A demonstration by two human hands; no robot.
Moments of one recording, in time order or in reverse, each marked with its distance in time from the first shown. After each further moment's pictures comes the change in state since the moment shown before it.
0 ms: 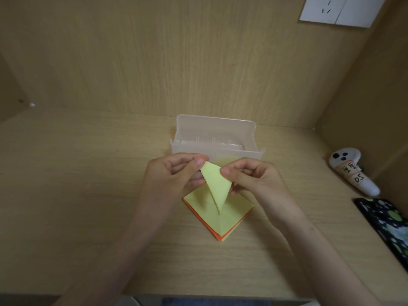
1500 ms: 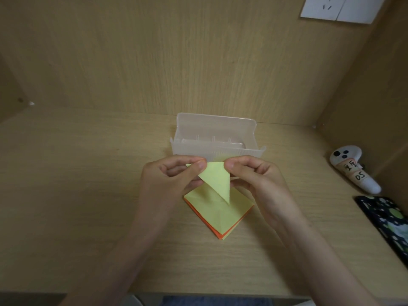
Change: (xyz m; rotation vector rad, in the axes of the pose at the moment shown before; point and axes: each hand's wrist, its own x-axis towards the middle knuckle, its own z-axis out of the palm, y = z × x) left_hand -0.008 0.001 0.002 -0.001 0.105 0.016; right_hand -0.001 0.002 0.005 0.210 0.072 0.045
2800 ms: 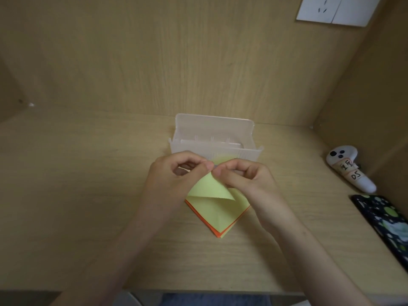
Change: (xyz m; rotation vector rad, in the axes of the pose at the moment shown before) left_hand 0.005 -0.001 -0.001 0.342 -0.134 0.233; right_hand -0.013 -0.007 0.013 -0.148 -0.046 0.003
